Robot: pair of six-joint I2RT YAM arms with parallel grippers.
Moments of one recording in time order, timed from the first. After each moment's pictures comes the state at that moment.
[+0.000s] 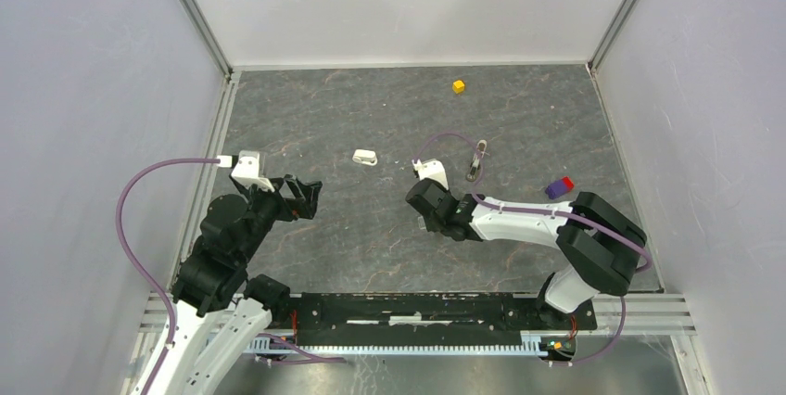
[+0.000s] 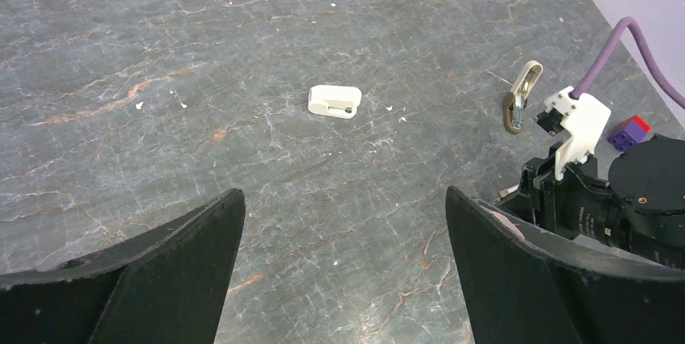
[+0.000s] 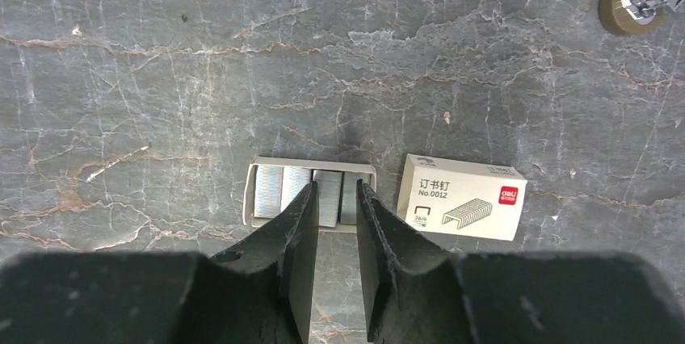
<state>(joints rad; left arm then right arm) -0.43 0.38 0.72 -0.55 -0.14 -0.28 0.99 1.57 0.82 -0.25 0.47 0.52</state>
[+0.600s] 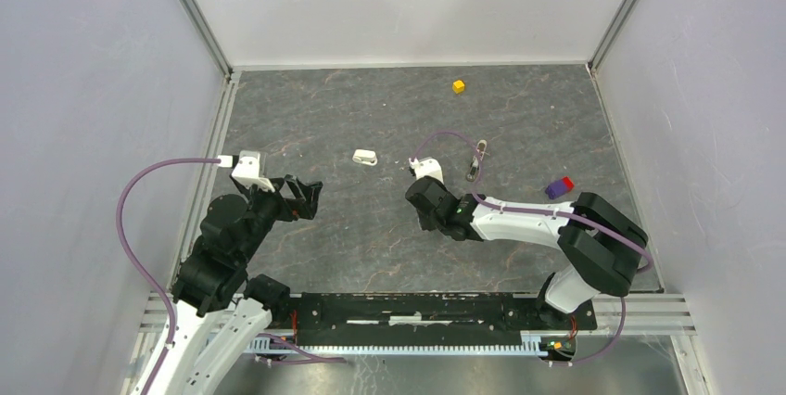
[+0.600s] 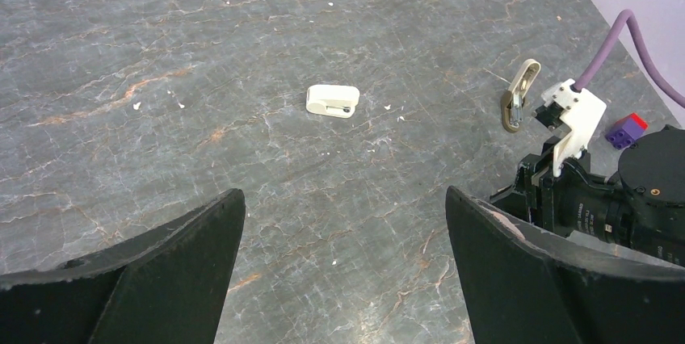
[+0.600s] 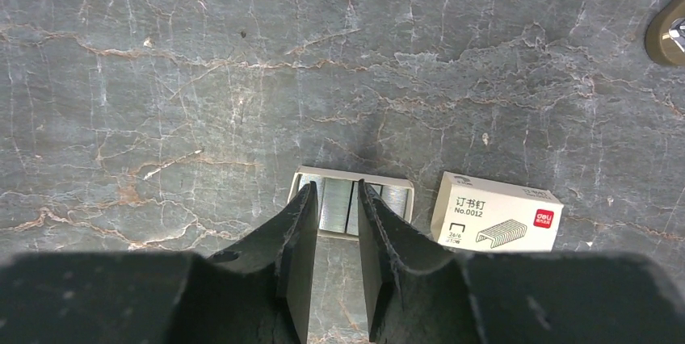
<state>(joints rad) -0.43 0.38 0.72 -0.55 -0.13 -0.28 0.99 1.56 0.82 -0.19 0.41 0.50</state>
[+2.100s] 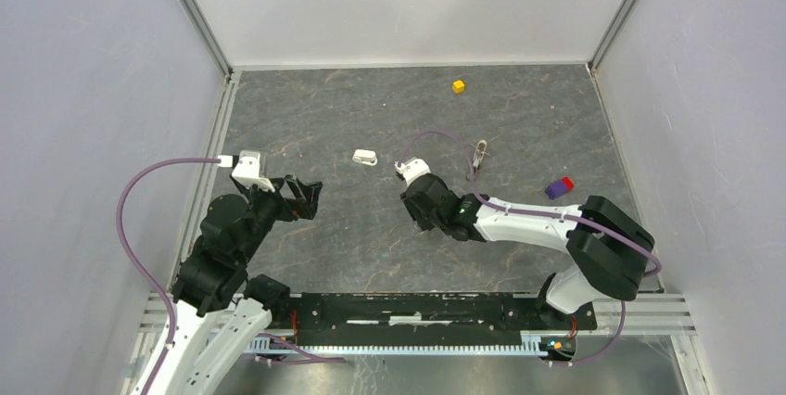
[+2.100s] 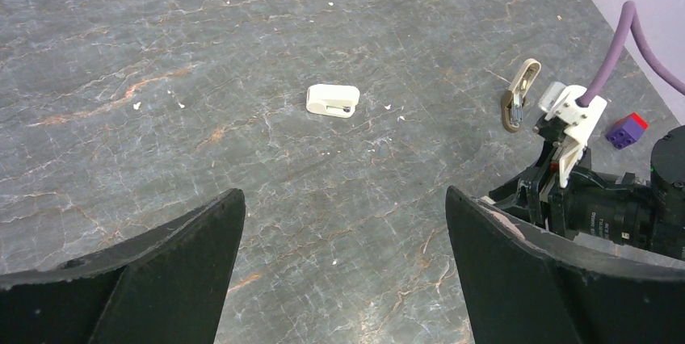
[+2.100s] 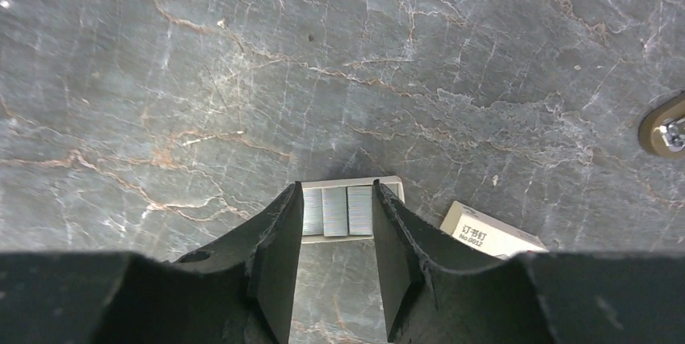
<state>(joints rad) -0.43 0.38 0.72 -0.55 -0.13 -0.28 1.00 1.52 0.83 -0.14 0.31 0.29</state>
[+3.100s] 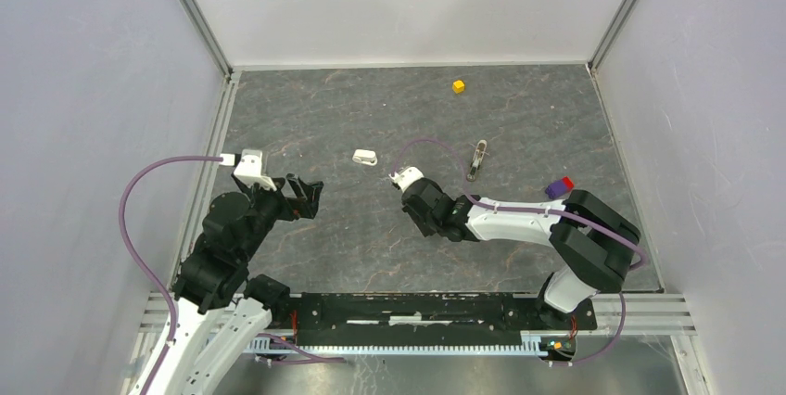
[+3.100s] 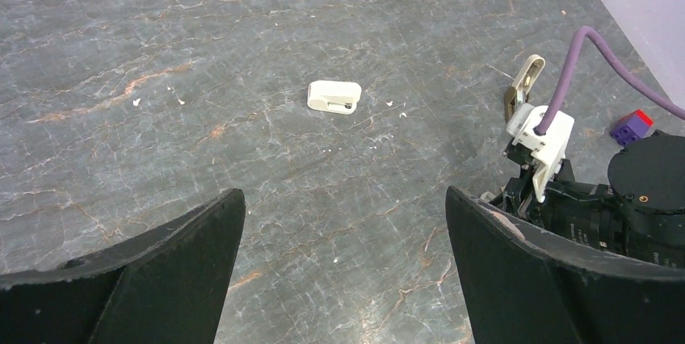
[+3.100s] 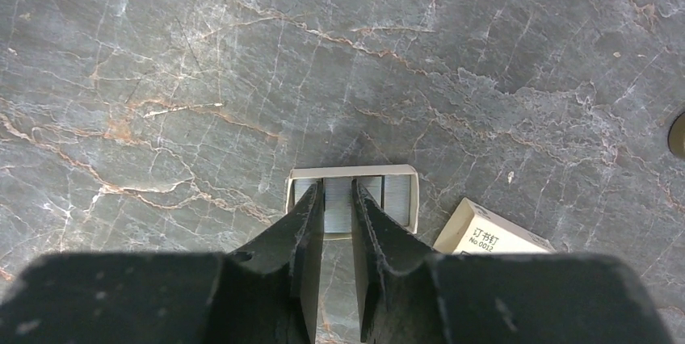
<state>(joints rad) -0.43 0.40 0.72 -0.55 -0.13 -0.28 1.00 1.60 0.83 -0.17 0.29 0.20</state>
